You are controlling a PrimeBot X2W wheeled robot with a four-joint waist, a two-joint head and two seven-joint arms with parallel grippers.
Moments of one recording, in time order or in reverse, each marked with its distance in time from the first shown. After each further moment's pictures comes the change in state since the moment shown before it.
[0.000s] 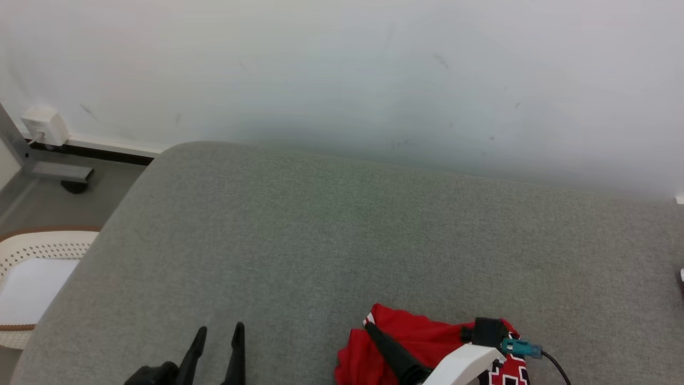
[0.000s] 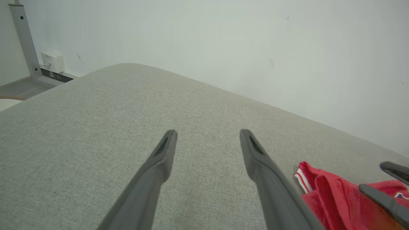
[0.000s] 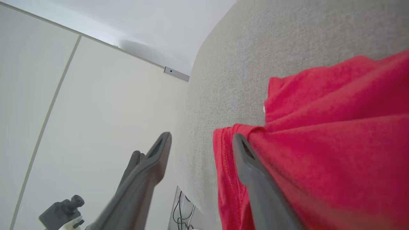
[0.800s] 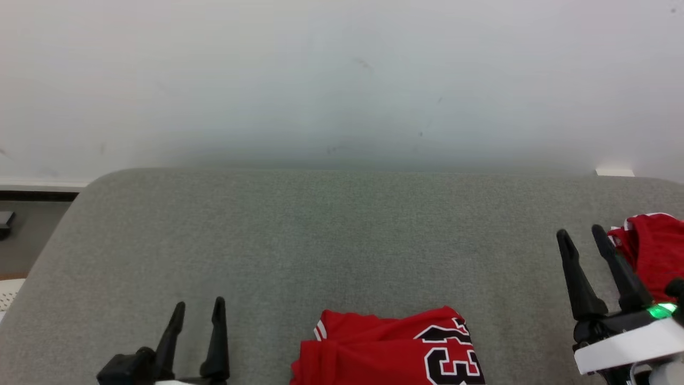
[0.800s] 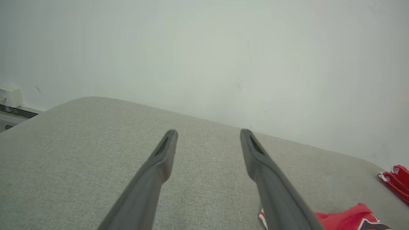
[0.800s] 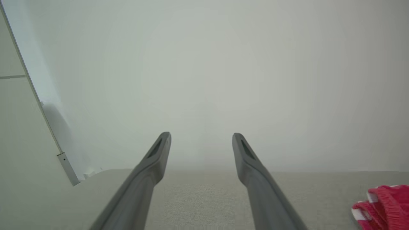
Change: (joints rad) left arm 0.007 0.000 0.057 -0.117 0.005 0.016 0.000; right arm 0.120 -0.317 -0.507 -0.345 -0.766 0.000 -0.234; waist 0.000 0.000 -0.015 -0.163
